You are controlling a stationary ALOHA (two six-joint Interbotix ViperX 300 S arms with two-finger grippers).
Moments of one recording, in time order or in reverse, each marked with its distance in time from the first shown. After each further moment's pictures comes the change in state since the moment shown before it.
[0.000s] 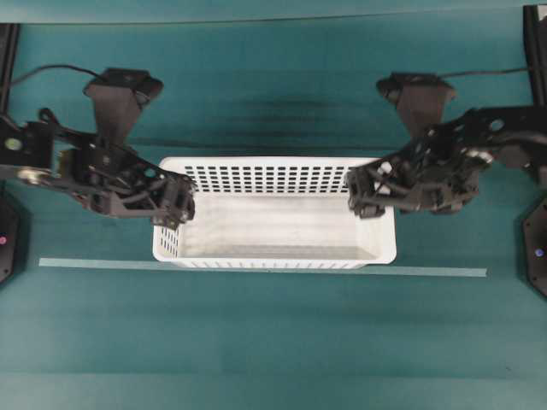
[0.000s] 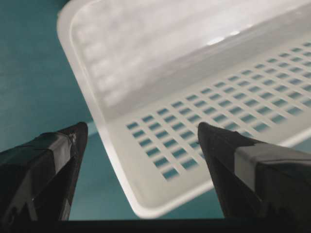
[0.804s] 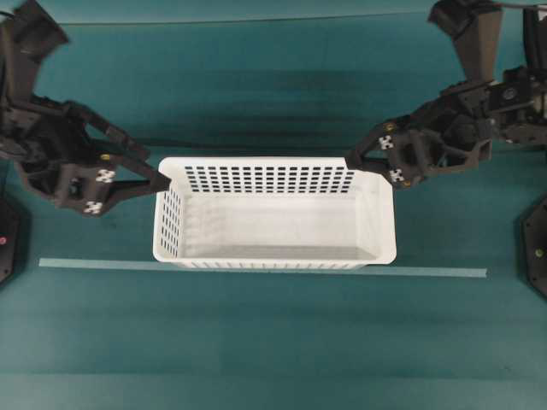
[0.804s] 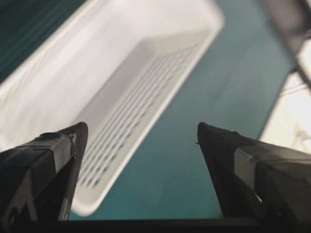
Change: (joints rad) left arm -0.005 -0.319 -0.017 0.002 -0.178 0.454; right arm 0.015 -0.270 -0.087 -0.048 -0.181 -0.356
